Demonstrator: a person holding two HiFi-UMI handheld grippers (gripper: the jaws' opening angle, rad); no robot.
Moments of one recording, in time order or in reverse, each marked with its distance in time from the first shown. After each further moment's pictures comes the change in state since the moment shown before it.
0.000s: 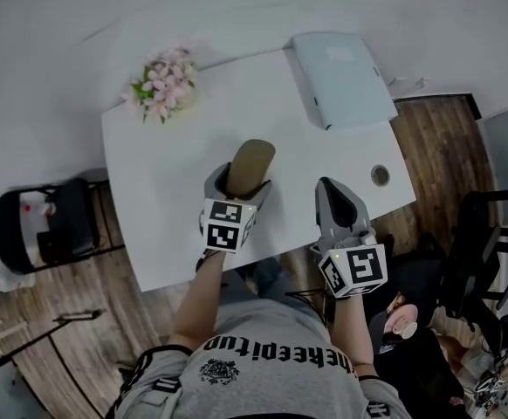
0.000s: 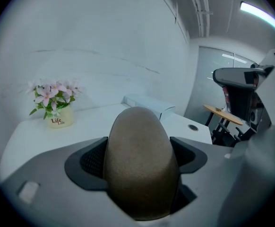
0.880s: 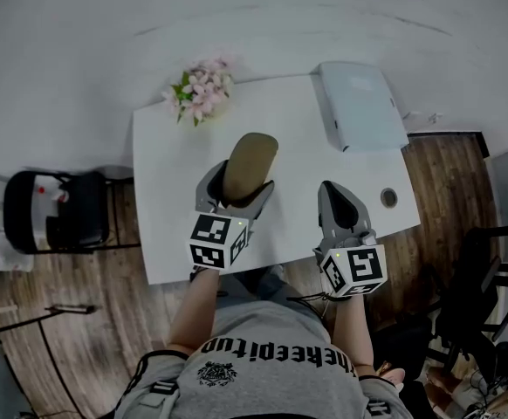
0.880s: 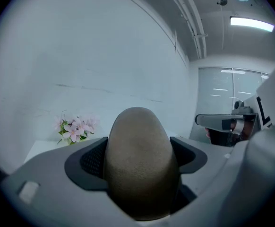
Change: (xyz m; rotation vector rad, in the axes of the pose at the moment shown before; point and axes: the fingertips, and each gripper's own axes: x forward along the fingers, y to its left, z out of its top) left arm -0.101 0.020 0.080 -0.028 -0.294 0.062; right arm 0.013 0.038 0.024 -0.063 -0.044 0.094
